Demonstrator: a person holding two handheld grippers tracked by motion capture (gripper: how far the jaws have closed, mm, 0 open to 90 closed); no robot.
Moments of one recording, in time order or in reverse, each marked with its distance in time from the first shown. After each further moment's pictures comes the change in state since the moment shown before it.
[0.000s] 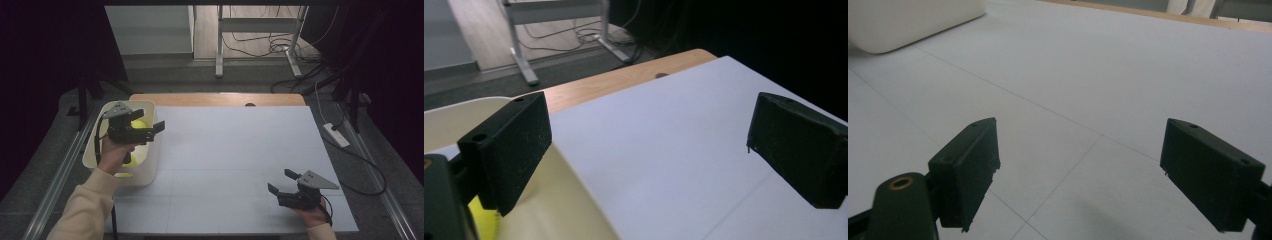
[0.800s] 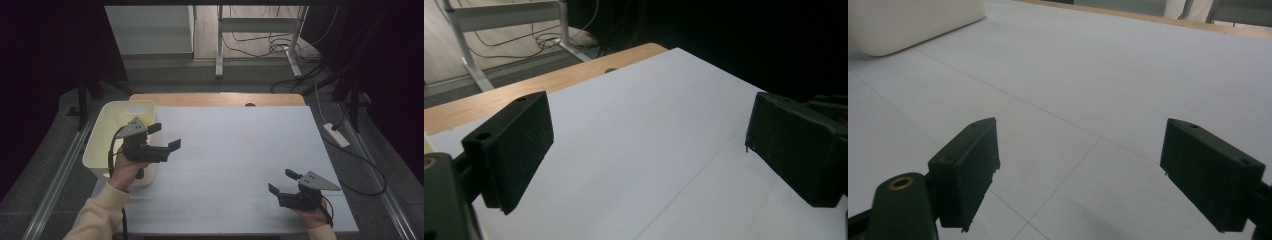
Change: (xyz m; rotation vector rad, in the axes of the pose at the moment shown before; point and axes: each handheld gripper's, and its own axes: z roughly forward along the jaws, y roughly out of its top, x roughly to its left) left arm -0.052 -0.023 0.003 -0.013 -0.138 0.069; right arm 0.002 0.001 -0.003 -0.009 -0.009 -0.008
